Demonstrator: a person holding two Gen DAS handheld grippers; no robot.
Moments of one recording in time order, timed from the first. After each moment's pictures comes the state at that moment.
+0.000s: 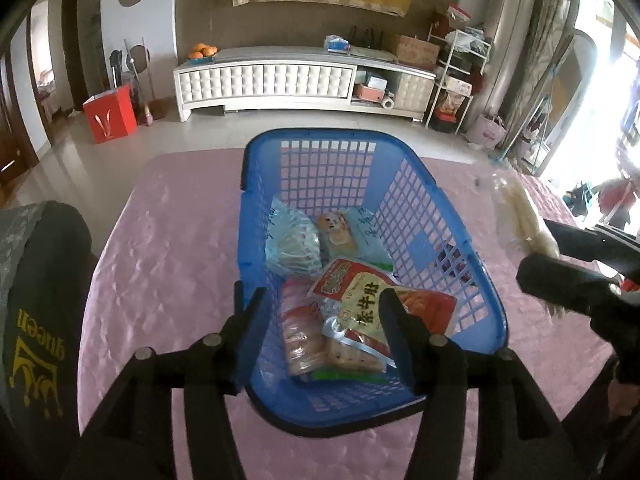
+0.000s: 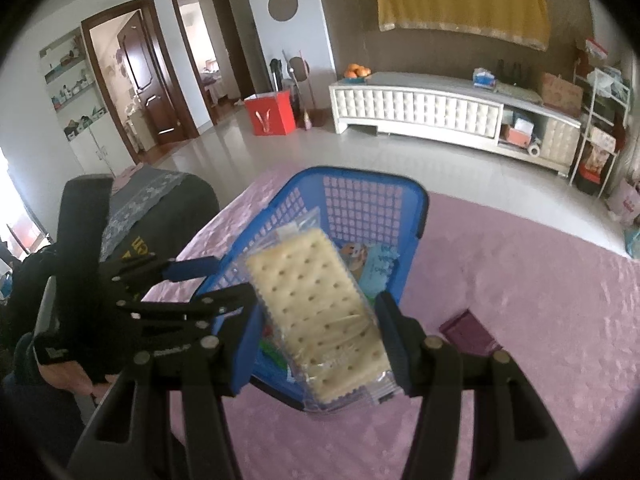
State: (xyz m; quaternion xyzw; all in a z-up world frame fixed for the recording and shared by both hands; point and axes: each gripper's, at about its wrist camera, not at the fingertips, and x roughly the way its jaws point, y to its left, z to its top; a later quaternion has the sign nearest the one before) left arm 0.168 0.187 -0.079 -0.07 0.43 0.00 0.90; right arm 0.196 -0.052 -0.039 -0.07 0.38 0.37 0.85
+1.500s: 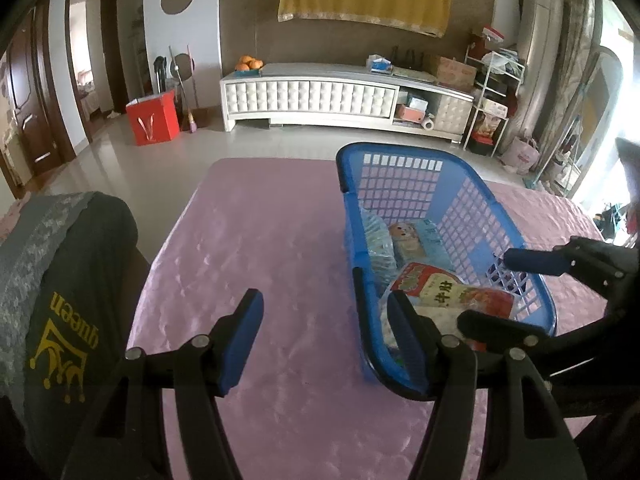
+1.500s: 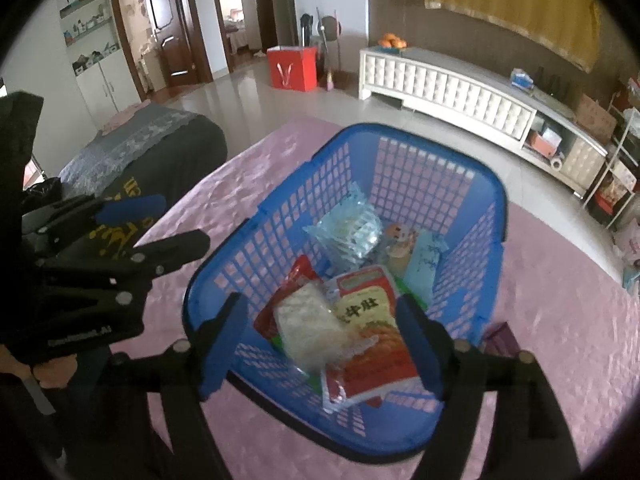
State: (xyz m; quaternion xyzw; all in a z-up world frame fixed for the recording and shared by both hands) left arm 0.132 0.232 -0.076 -0.06 0.40 0.07 0.91; right arm 0.194 0.026 -0.081 -0.17 0.41 0.38 0.81
